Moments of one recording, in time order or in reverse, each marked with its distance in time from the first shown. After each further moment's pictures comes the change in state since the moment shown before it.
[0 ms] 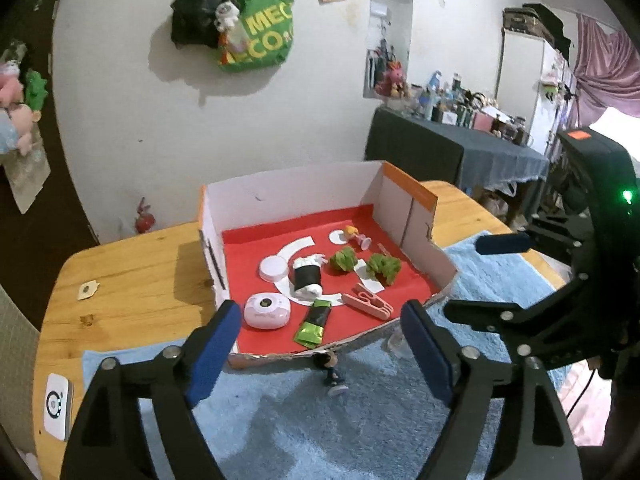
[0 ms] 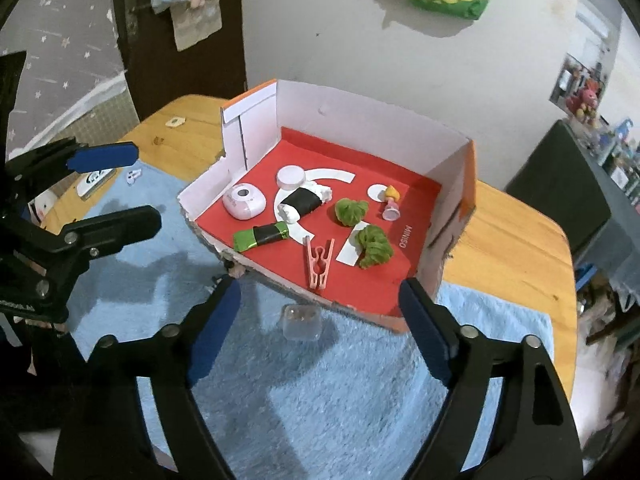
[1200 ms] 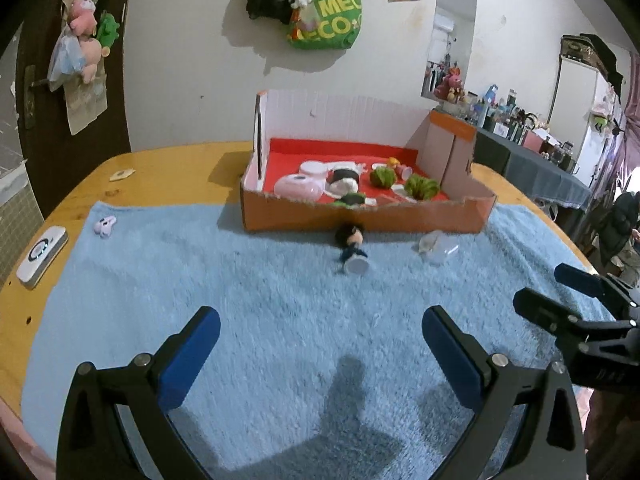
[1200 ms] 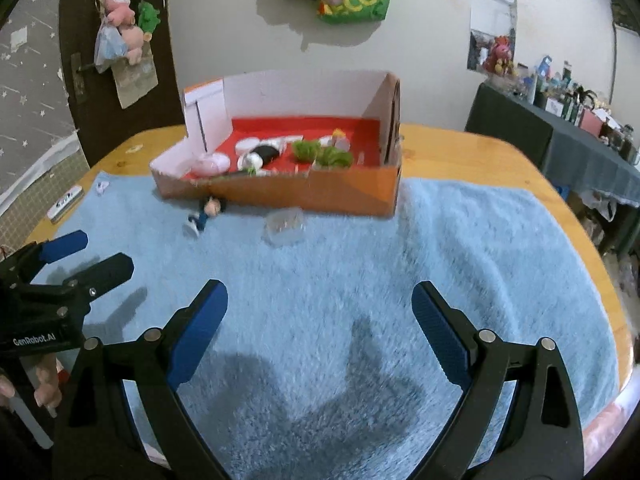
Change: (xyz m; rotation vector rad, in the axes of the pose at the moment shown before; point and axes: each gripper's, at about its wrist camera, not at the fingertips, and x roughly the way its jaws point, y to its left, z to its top) left arm 0.015 -0.012 -0.133 -0.191 -0.005 0.148; right arm 0.007 0.029 -0.128 0.267 -0.172 -0.147
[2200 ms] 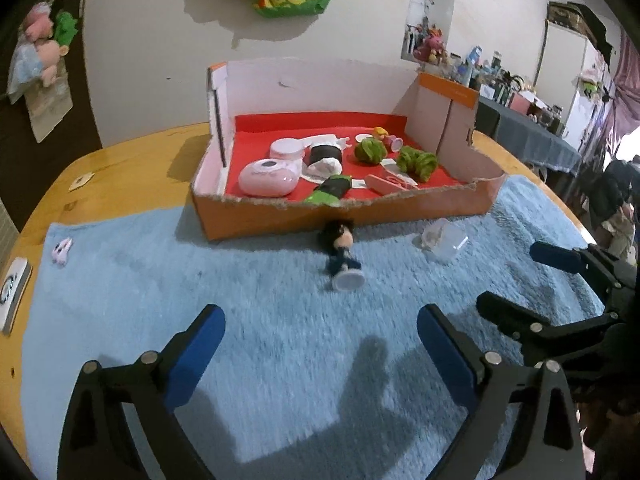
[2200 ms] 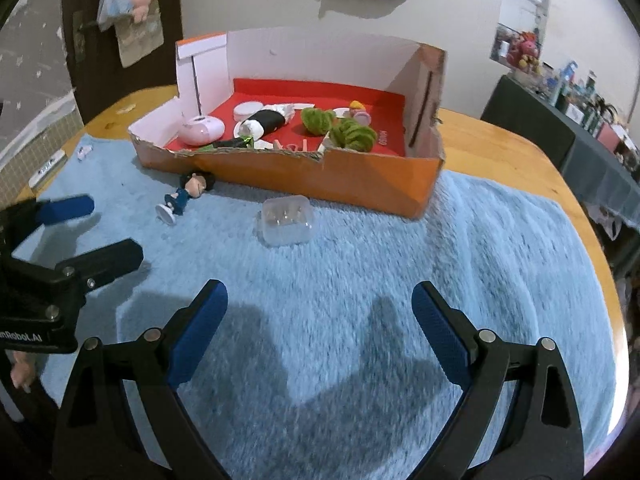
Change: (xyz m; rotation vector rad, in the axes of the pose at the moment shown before) left arm 0.050 -0.008 0.030 0.096 0.135 -0.064; right arm 0.052 0.007 0.020 -0.108 0.121 -0.008
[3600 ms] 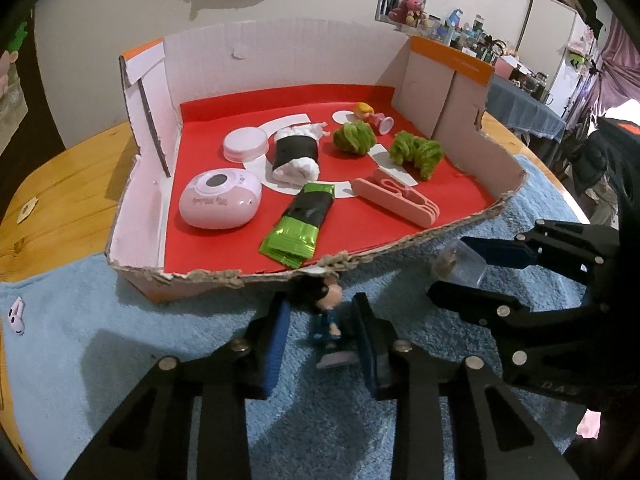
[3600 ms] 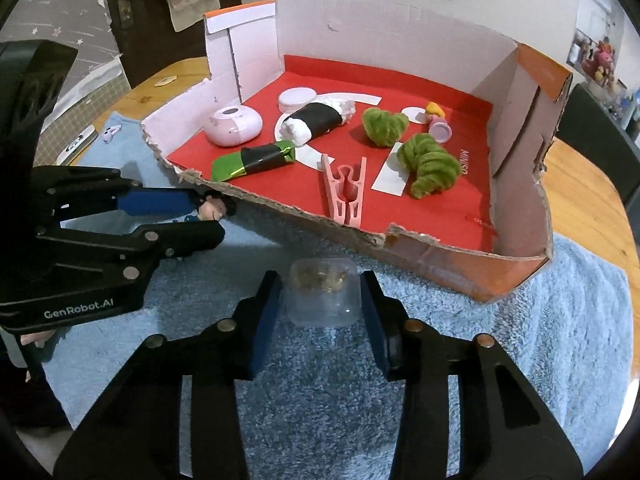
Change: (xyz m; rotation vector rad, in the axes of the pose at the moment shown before) left arm 0.054 -0.002 0.044 0.058 0.144 -0.093; right arm 0.049 0.001 0.041 -0.132 0.105 0.215
